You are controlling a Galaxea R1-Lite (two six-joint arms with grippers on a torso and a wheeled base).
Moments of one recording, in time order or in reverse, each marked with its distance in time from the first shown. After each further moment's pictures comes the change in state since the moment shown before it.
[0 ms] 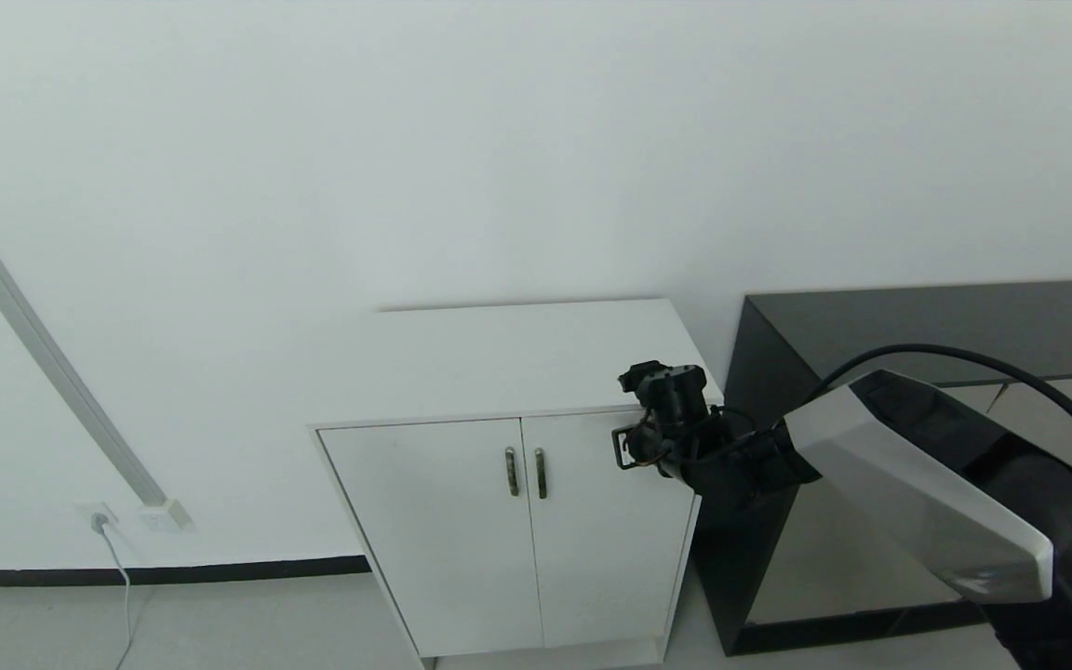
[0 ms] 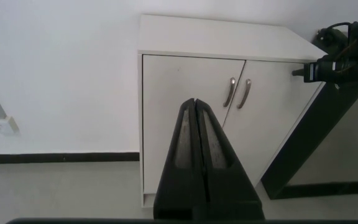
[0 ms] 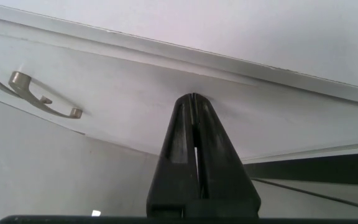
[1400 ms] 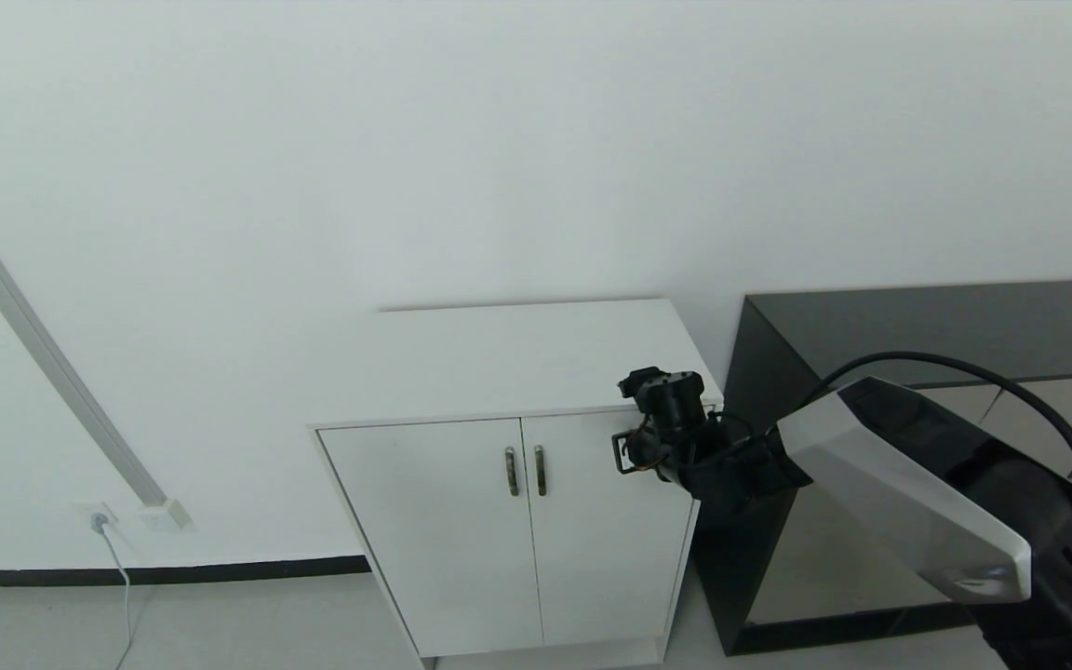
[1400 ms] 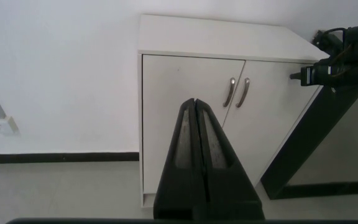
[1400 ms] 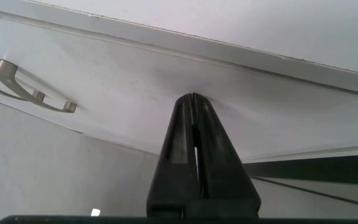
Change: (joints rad) left arm 0.000 0.000 0.000 0.000 0.000 -0.001; right arm -0.004 0.034 -0.022 -0.002 0.000 0.001
